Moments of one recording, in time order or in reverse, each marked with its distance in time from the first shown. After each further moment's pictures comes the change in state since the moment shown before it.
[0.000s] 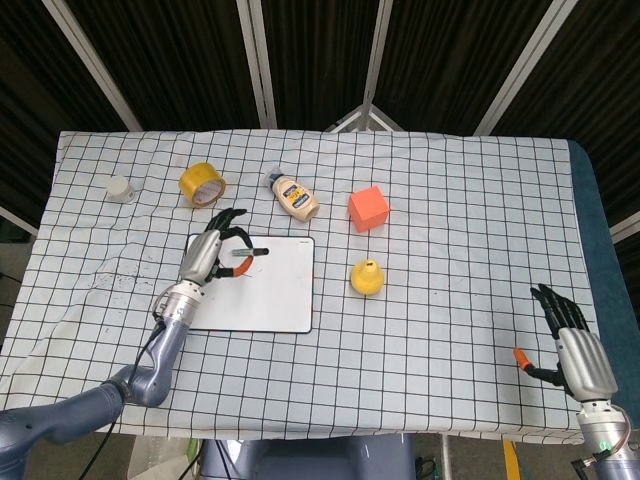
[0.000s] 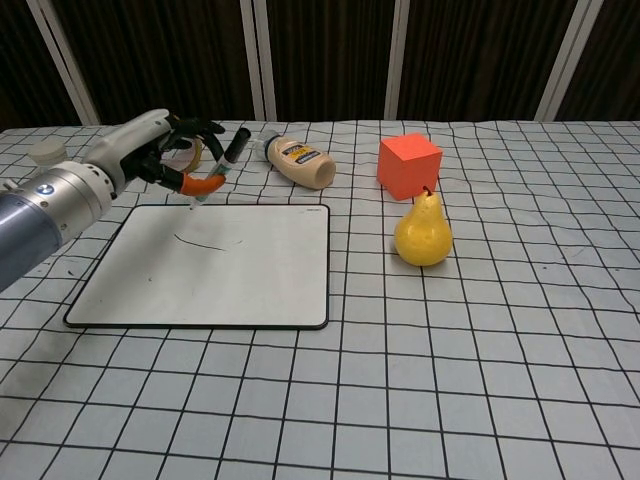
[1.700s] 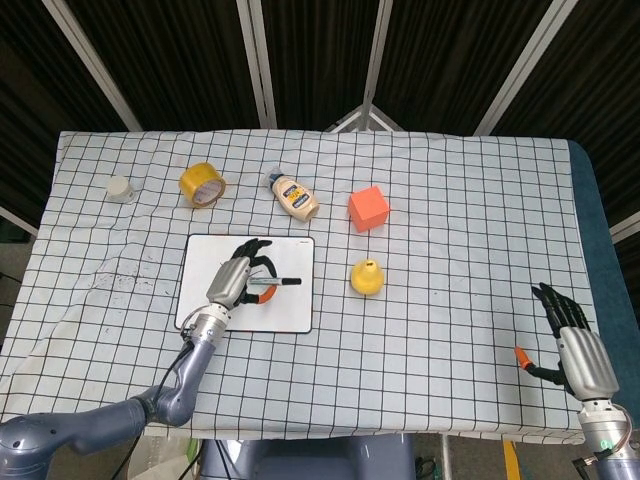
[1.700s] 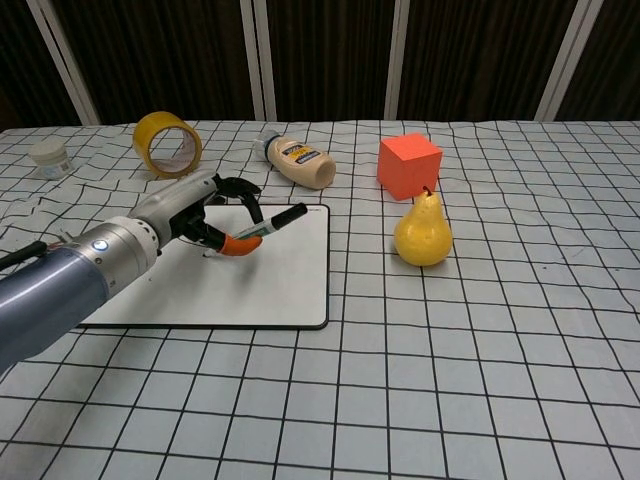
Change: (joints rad) left arm 0.019 -0.082 0.045 -0.059 -0.122 -0.024 0.212; right arm 0.002 0.001 0.004 0.004 0.003 -0.001 0.007
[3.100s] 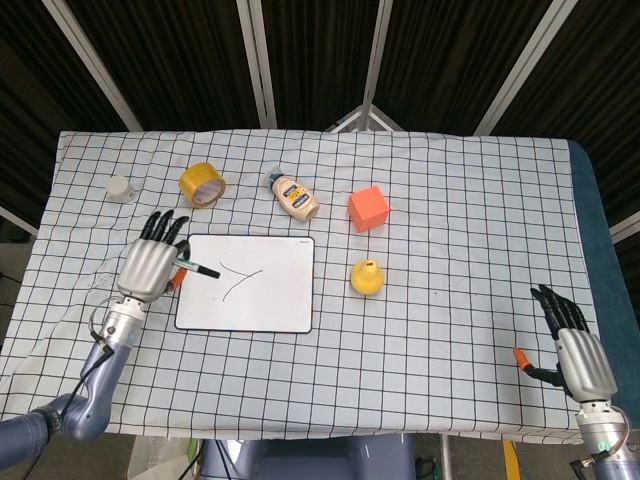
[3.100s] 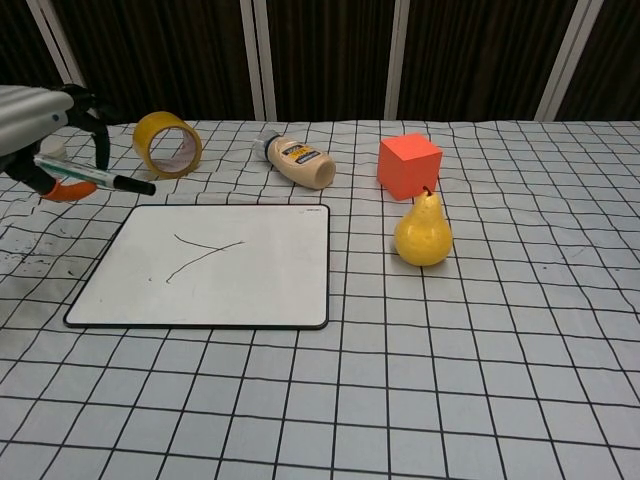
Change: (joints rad) left arm 0.134 0.418 0.083 -0.269 0.073 0.185 0.619; right arm -0.006 -0.008 -0.003 -0.012 0.004 0.008 -0.032
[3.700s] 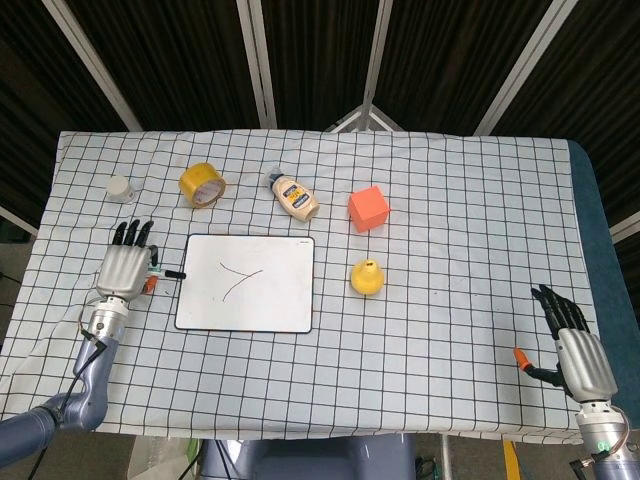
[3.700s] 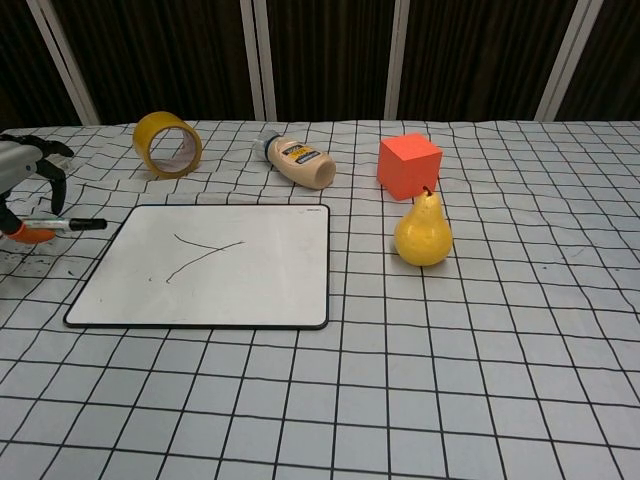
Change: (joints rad) left arm 0.011 -0.093 0.016 0.215 -0.115 -0.061 0.007; right arm 0.000 0.000 0.001 -0.002 0.006 -0.003 0.000
